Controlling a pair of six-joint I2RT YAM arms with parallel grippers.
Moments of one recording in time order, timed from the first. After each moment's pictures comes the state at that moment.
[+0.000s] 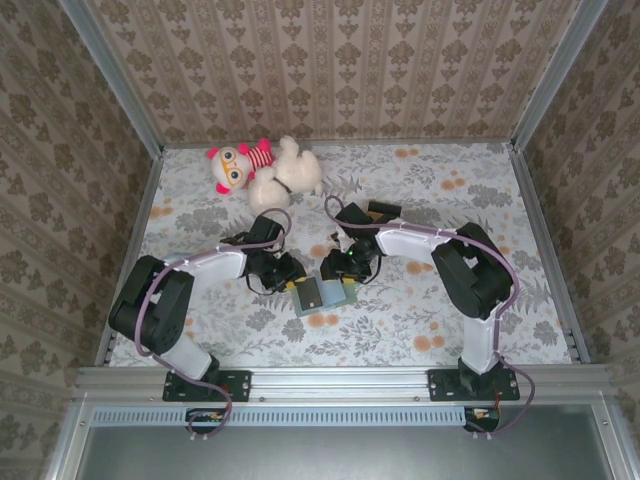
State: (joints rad) left arm -0.53 1.58 0.79 -0.38 0.44 -0.93; right arm 0.62 1.93 1.23 -0.57 -0.46 0.57
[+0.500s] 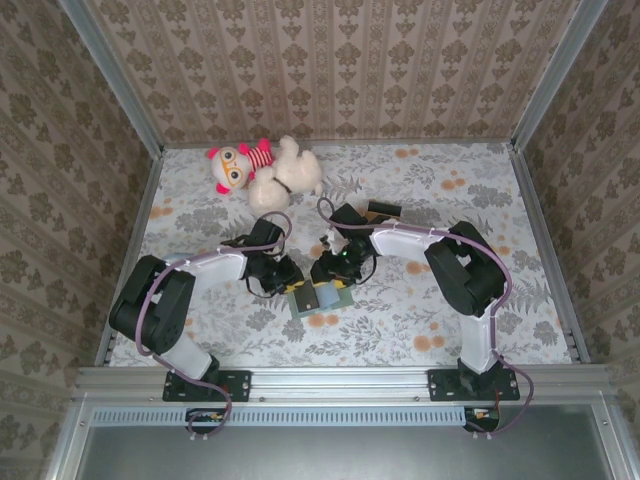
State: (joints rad) left arm -0.54 1.58 0.77 -0.36 0.43 -0.93; right arm 0.64 1.97 1.26 -0.53 -0.66 0.58
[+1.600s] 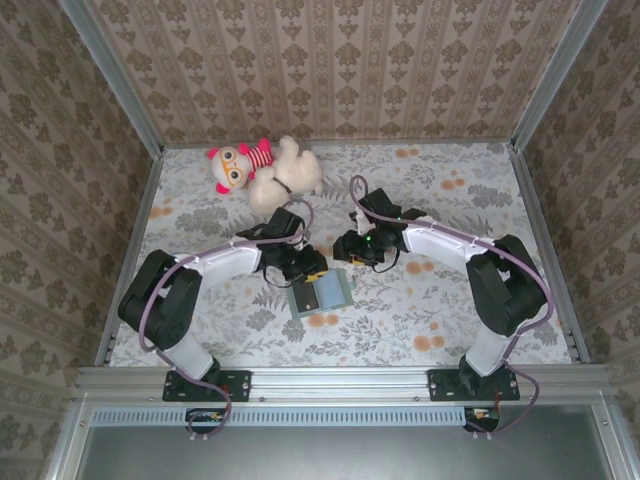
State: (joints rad) left arm -0.64 1.64 0.91 -0.33 0.52 -0.91; right arm 0.53 1.73 1.14 -0.48 -0.43 0.61
